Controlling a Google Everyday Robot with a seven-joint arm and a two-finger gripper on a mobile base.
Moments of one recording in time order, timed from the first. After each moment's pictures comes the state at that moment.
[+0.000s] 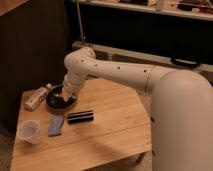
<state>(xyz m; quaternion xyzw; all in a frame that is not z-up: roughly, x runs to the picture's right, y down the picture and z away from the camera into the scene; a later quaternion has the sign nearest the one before) -0.185 0.024 0.740 0.01 -0.36 -0.79 0.50</state>
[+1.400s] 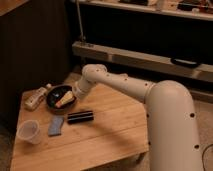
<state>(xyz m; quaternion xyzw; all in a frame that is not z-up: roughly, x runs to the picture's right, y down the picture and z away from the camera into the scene) -0.198 0.064 0.826 0.07 -0.45 -0.71 0.54</state>
